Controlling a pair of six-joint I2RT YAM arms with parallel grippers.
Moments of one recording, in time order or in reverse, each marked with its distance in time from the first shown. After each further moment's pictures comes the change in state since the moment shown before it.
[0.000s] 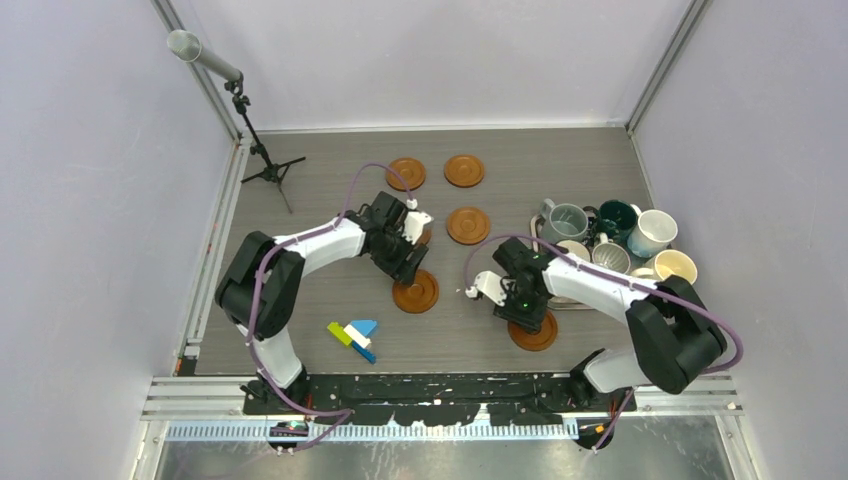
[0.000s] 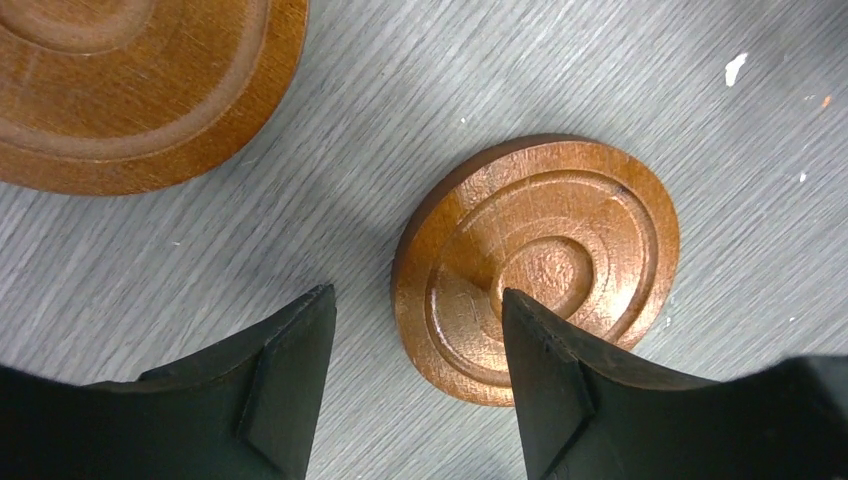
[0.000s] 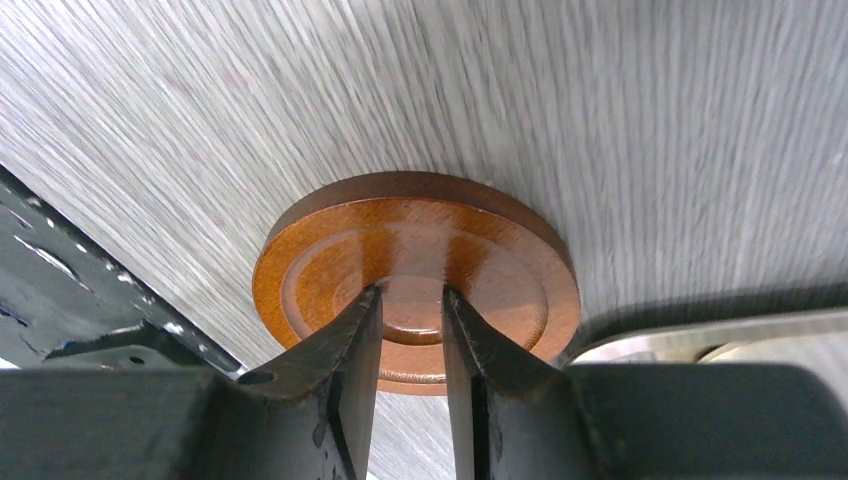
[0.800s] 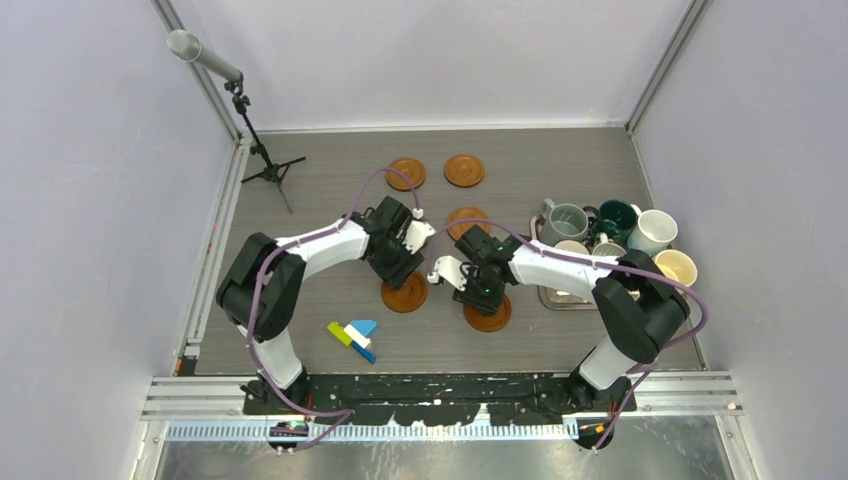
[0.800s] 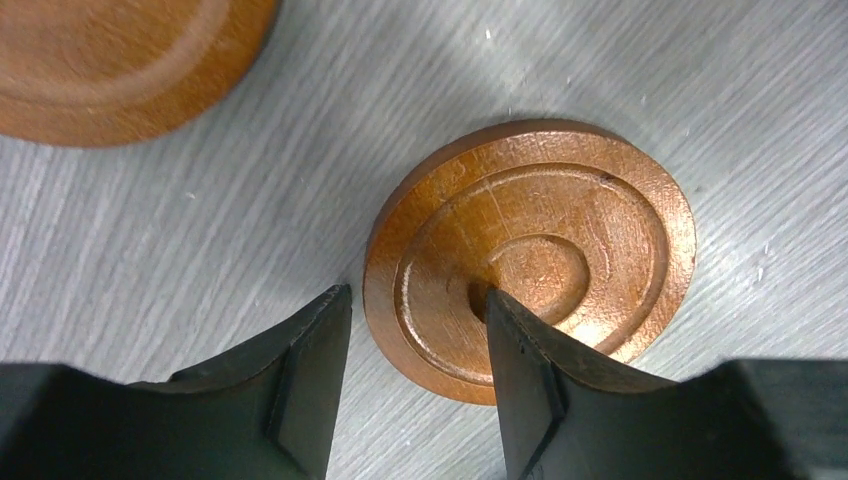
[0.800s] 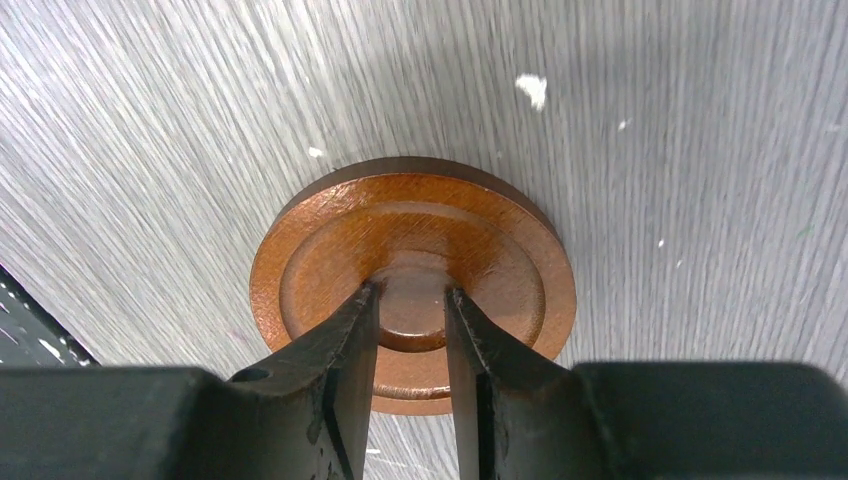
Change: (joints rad) left arm -0.029 0.013 0.021 -0.090 -0.129 0.129; right arm 0.163 0.206 0.204 0.182 -0.057 0.073
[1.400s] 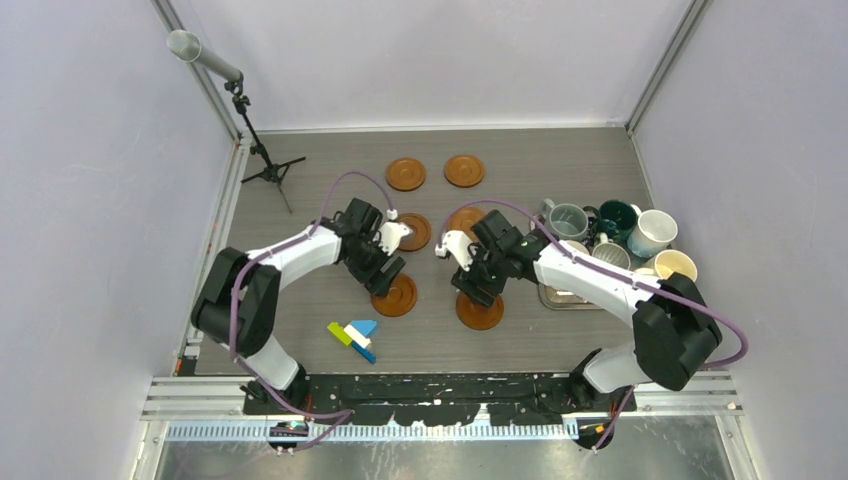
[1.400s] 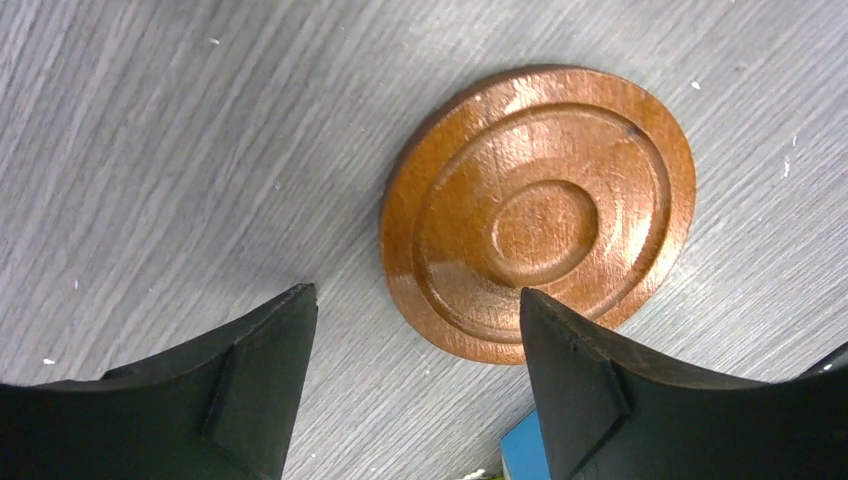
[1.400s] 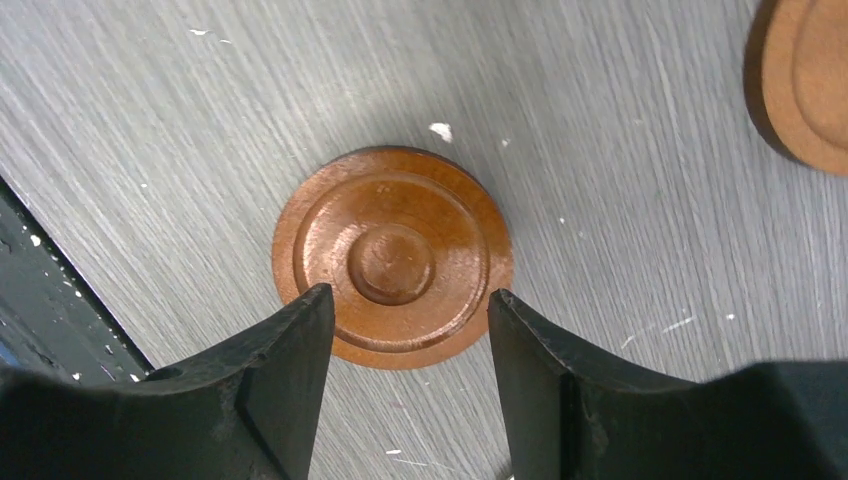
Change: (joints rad) left arm 0.135 -0.124 -0.121 -0.029 0.118 0.061; right arm -0.034 -0.162 0.014 0.060 -0.057 0.140
